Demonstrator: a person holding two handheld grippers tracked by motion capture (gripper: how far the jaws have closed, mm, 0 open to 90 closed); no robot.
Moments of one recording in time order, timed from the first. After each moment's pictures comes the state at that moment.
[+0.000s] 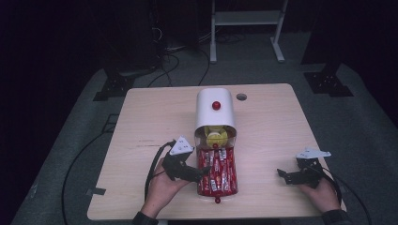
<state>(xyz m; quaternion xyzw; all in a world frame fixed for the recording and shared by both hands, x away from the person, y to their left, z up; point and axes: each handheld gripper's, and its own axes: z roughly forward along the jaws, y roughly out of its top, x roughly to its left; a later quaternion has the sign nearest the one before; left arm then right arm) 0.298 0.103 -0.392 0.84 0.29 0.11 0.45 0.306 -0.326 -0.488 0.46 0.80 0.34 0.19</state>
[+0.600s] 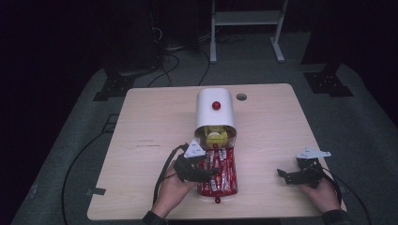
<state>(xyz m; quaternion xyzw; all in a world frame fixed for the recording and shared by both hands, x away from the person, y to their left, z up) 0.299 0.076 -0.406 0.85 0.28 0.10 0.43 0.306 -0.326 -0.488 0.46 0.80 0.34 0.19</state>
